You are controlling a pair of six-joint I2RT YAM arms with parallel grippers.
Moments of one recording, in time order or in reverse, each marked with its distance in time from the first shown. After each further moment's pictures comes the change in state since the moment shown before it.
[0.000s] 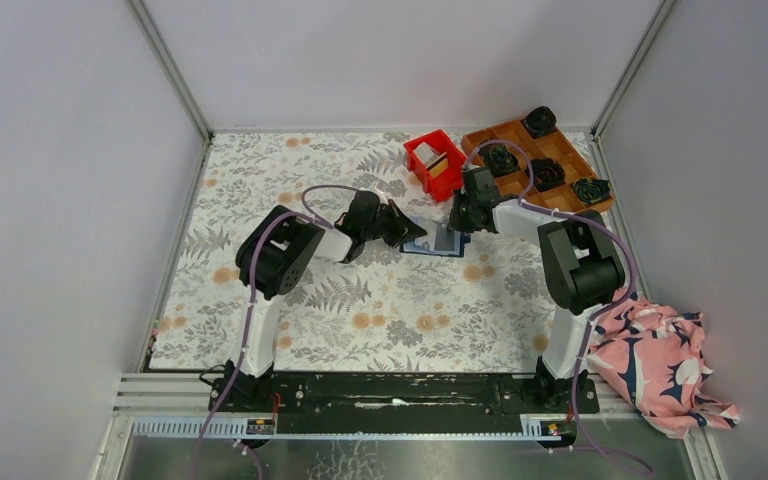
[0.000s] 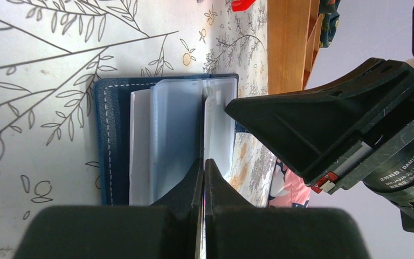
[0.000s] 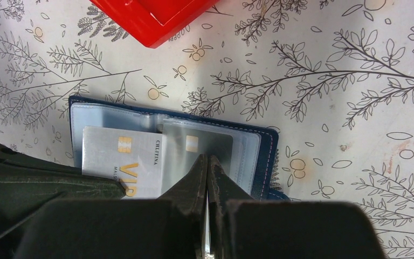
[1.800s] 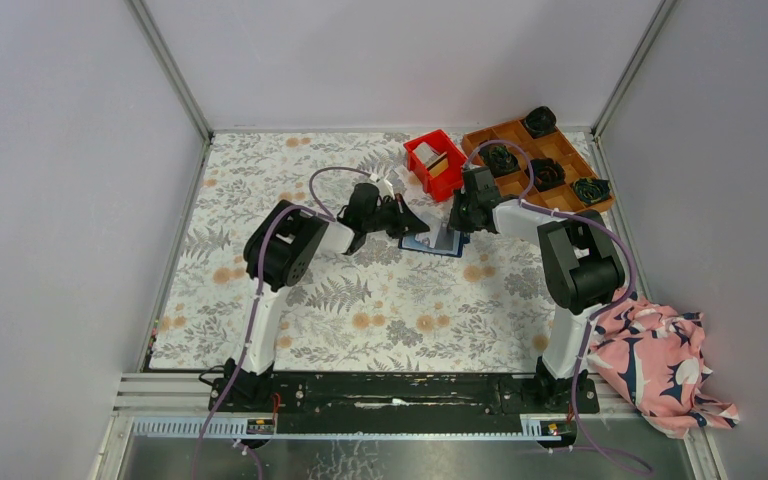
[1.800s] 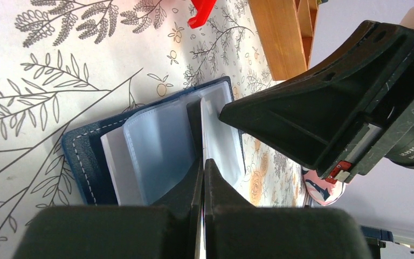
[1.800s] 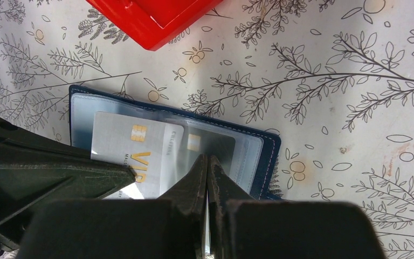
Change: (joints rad) left arm 0.033 0.090 0.113 0.032 0.137 0.238; right arm -0.001 0.003 -0.004 0.011 0.000 0.000
